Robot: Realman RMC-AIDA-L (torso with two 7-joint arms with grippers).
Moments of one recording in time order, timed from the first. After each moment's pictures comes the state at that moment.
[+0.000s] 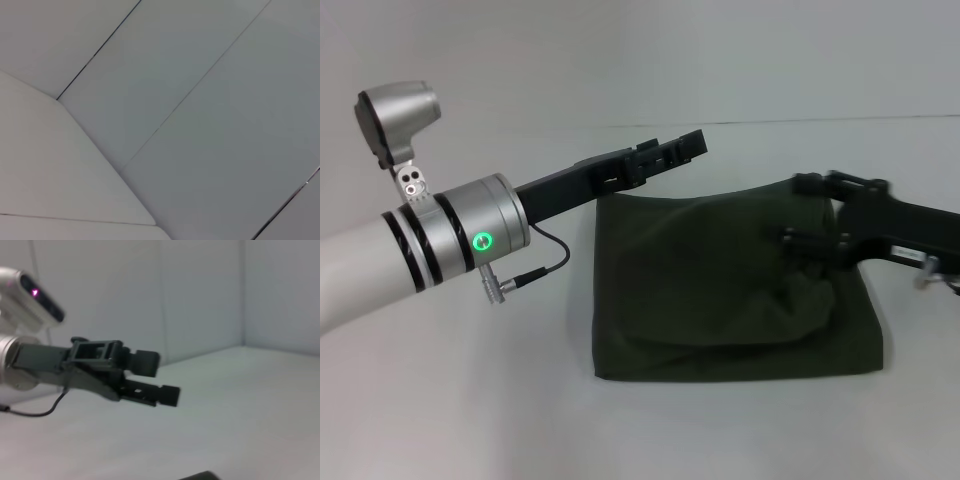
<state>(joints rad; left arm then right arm) -0.62 -2.16 1.16 0.57 1.31 1.11 -1.77 0.49 2.09 -0.68 -0.67 -1.84 -1.38 1.22</state>
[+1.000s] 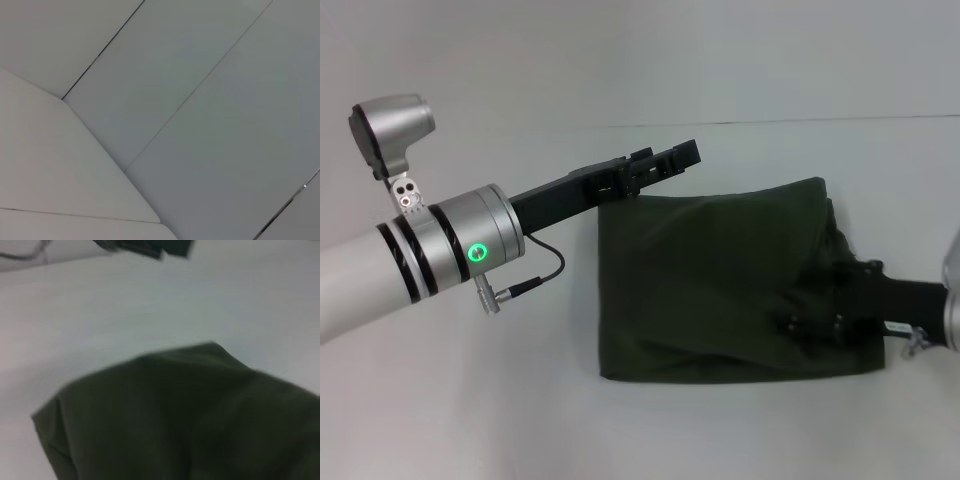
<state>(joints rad) -0.60 -2.17 1.15 0.56 1.32 1.12 -1.75 0.35 2.09 -1.10 -0.84 -1.91 -1.09 1.42</state>
